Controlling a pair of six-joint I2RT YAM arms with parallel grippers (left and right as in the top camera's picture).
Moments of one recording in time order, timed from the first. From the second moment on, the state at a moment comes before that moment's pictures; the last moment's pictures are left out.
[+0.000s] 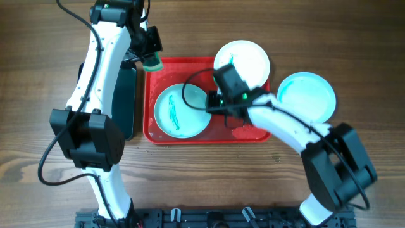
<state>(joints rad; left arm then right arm) -0.16 2.06 2.03 -1.28 0.07 -0.39 0.58 1.82 1.16 -0.42 -0.16 0.59</state>
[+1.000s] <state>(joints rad) -0.16 2.06 1.94 -1.27 0.07 -0.39 0.56 2.09 1.42 -0.61 -0.25 0.61</state>
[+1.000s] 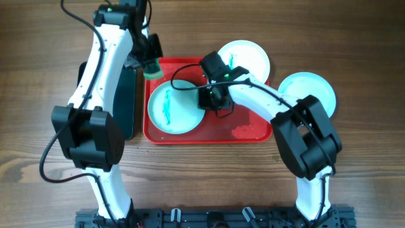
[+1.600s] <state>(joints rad) -0.25 2.07 1.57 -0.86 0.12 -0.17 0.50 2.09 1.42 -0.61 -0.25 0.60</state>
